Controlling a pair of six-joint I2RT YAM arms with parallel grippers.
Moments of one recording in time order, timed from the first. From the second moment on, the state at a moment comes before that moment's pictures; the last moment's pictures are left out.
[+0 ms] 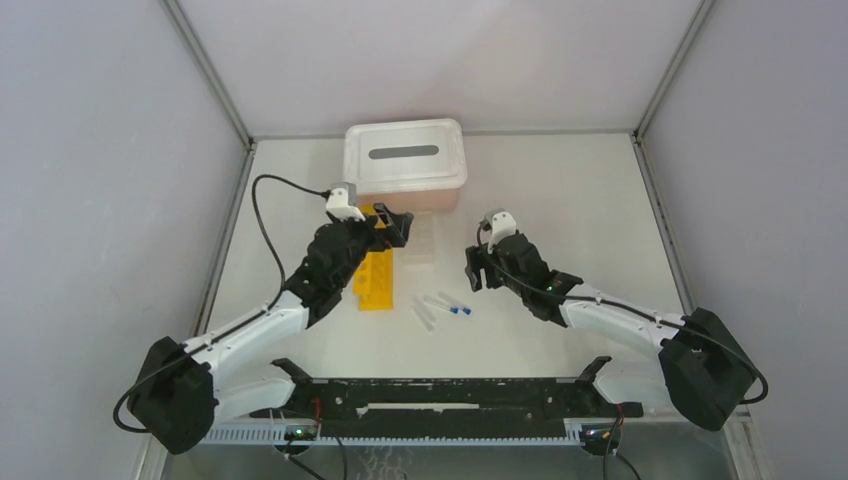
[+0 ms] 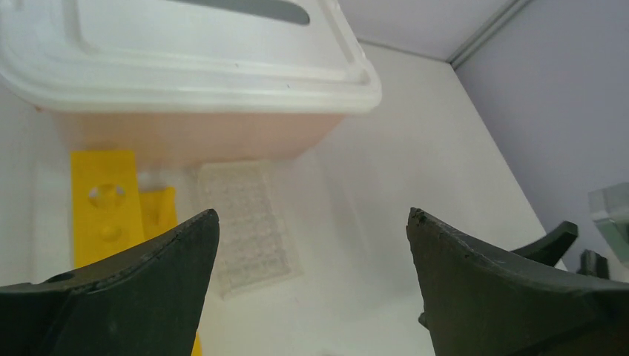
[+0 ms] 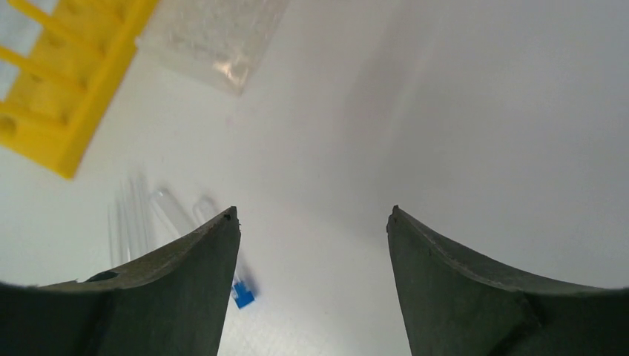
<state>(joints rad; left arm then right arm) -0.58 1.11 0.60 0.41 -0.20 -0.52 0.73 1.22 0.62 0.05 0.19 0.22</state>
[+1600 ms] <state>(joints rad) -0.72 0.90 0.50 0.28 -0.44 -0.64 0.97 1.42 0.49 0.15 0.25 0.34</state>
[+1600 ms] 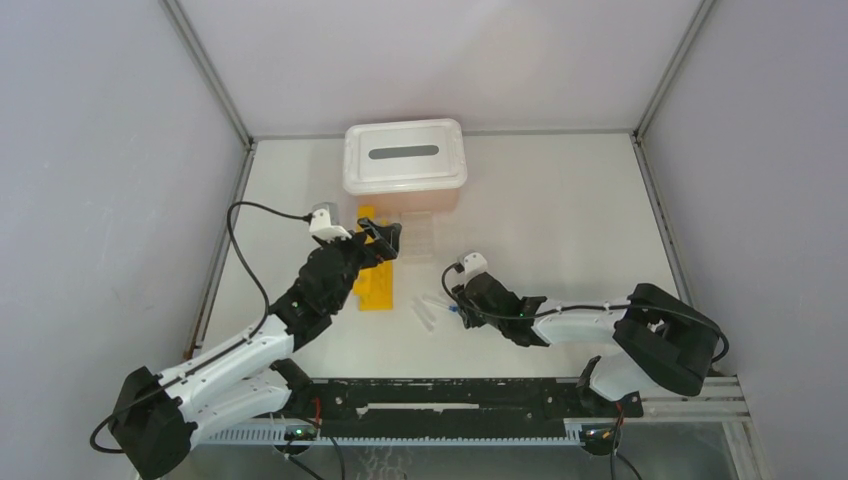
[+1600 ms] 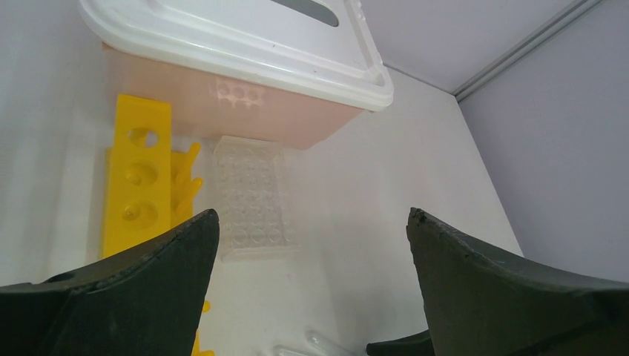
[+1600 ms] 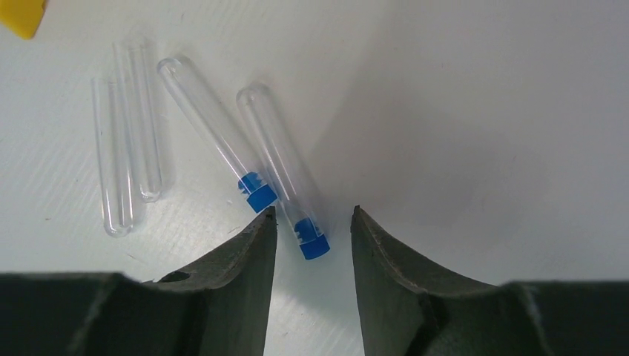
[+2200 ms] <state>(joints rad) -0.72 0.87 0.49 0.29 -0.46 -0.67 1.05 1.45 0.51 0.14 0.33 0.41</state>
